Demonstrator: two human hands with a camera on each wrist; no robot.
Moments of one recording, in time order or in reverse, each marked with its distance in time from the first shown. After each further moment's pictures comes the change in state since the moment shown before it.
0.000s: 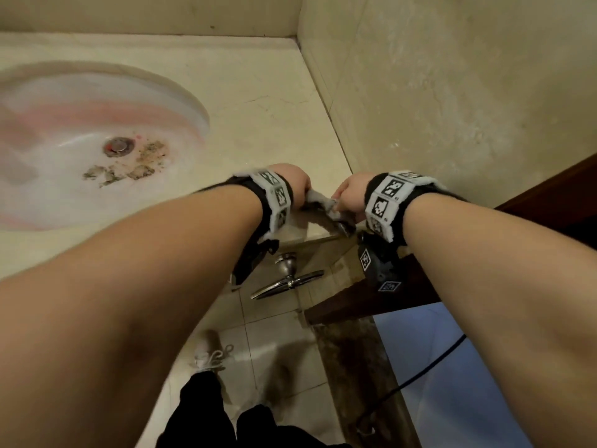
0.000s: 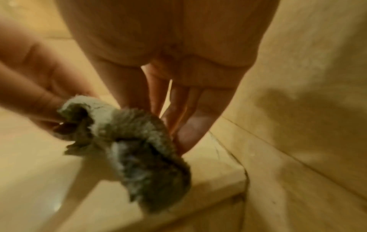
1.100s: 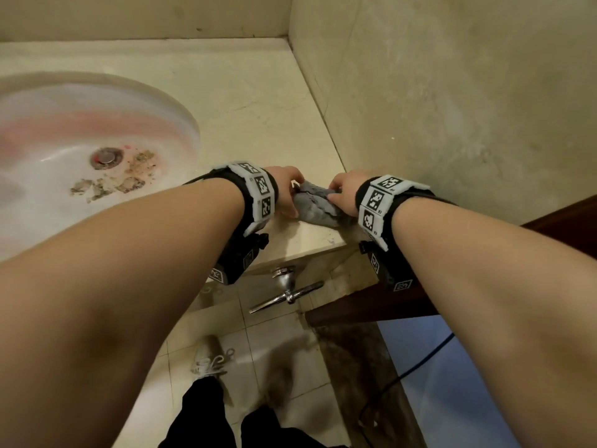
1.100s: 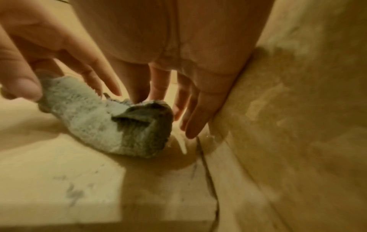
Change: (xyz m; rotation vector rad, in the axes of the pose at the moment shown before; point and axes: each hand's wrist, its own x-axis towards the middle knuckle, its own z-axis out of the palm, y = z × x) left_hand 0.037 -0.024 -0.003 -0.439 -0.118 0.010; right_hand 0.020 -0.015 -0.009 -0.414 0.054 -0.030
